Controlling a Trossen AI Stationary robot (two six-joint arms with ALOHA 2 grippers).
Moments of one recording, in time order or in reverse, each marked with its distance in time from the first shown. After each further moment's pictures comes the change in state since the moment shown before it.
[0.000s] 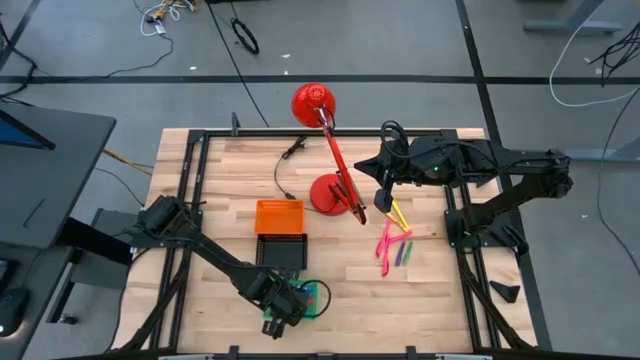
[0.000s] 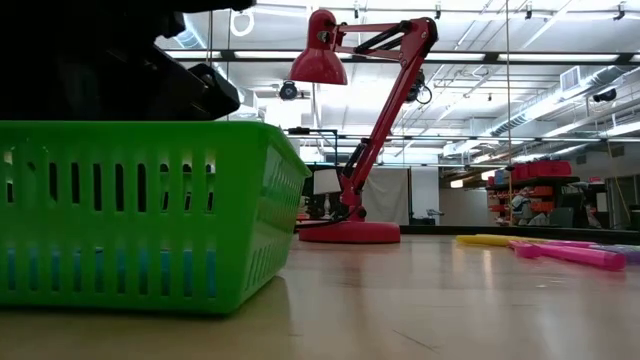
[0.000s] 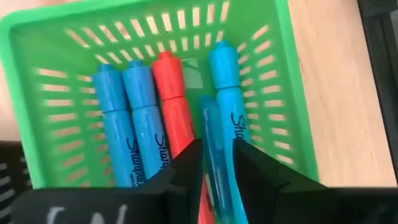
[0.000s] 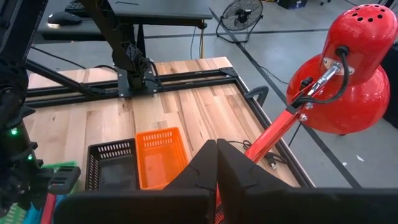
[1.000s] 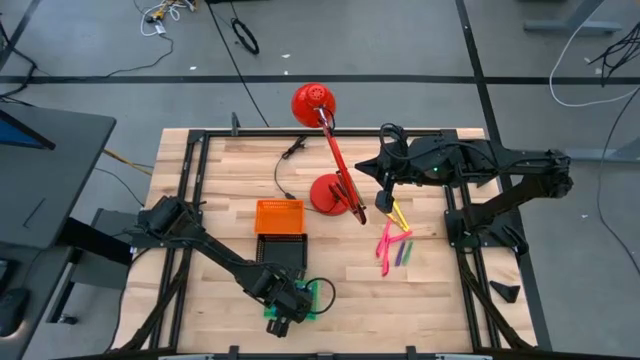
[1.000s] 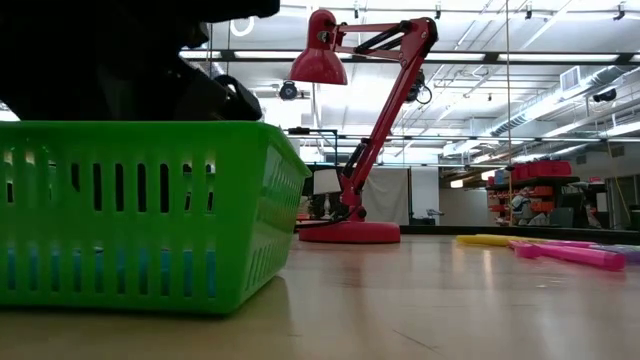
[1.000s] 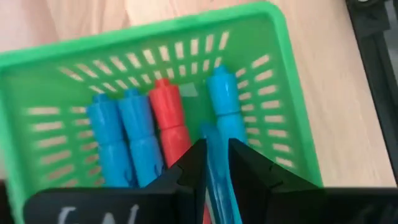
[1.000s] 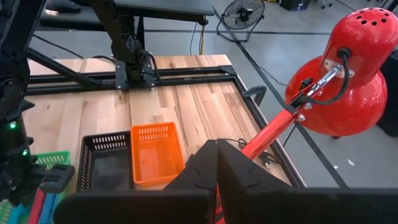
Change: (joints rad) left arm 0.023 0.027 0.001 0.068 0.034 0.047; right arm 0.000 0.000 0.000 -0.016 0.000 -0.049
